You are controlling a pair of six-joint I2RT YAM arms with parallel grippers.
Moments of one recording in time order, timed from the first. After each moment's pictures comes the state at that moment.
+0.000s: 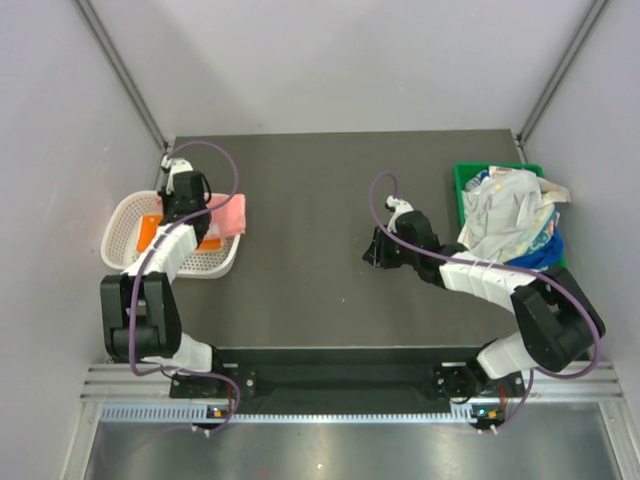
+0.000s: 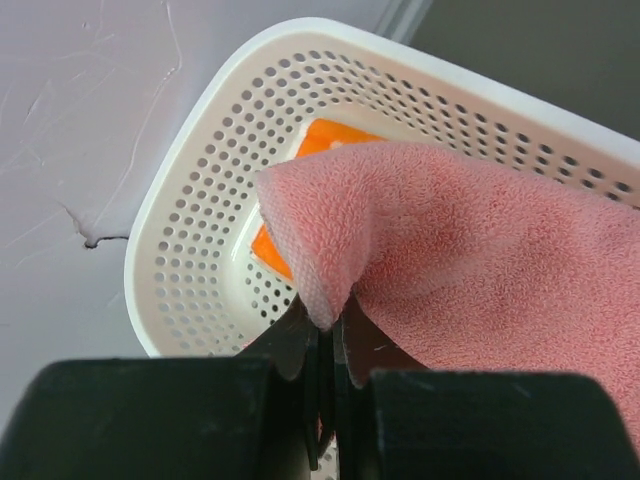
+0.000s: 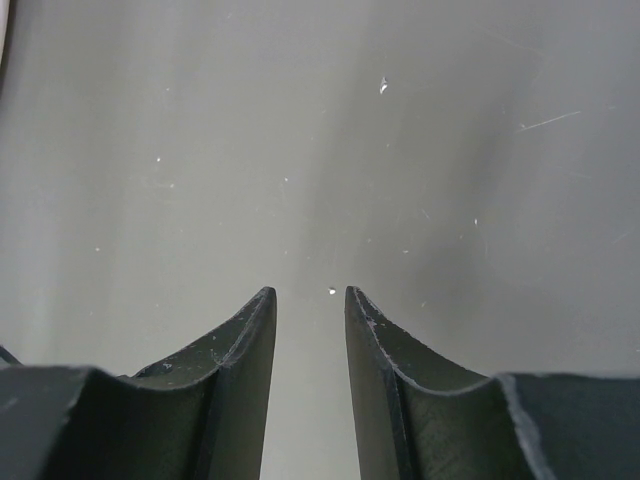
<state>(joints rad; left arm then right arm) 0.03 1.47 0.96 -0.08 -0.70 0.07 0.58 1.43 0.69 0.09 -0.13 0.48</state>
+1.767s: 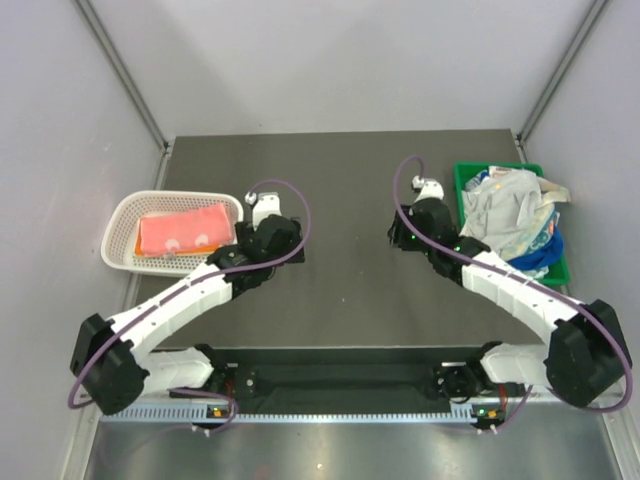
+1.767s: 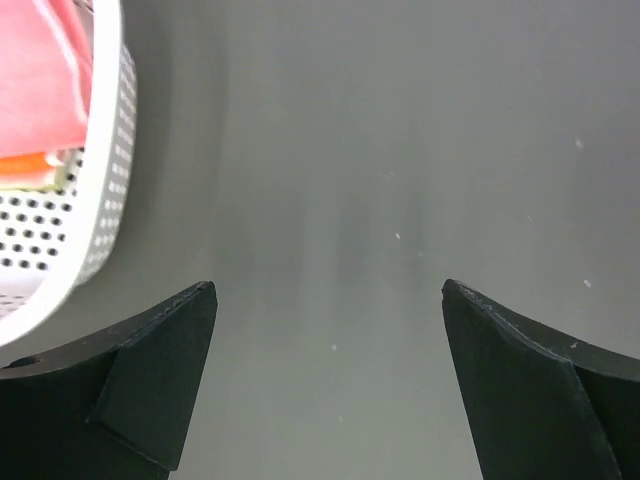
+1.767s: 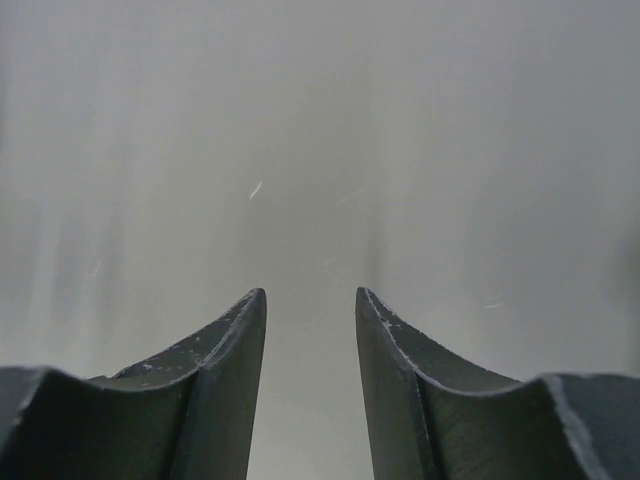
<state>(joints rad) -0.73 1.20 0.89 -0.46 -0.56 -0.57 0.56 1.23 0.78 -0.15 0.18 0.45</state>
